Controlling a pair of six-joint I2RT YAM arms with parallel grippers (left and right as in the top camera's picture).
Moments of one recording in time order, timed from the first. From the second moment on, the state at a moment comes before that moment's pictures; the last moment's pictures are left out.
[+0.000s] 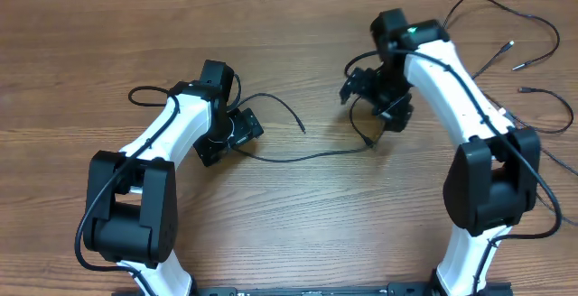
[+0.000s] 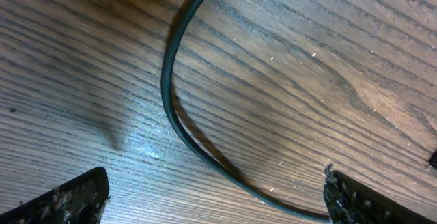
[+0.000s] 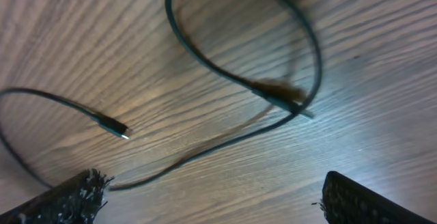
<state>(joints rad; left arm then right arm) -0.20 1.87 1.21 -0.83 0.16 -0.73 0.26 2.02 1.72 -1.26 -0.21 0.80</state>
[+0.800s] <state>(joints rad) -0.20 1.87 1.21 -0.83 0.16 -0.73 0.34 2.00 1.33 -0.87 -0.18 0.97</state>
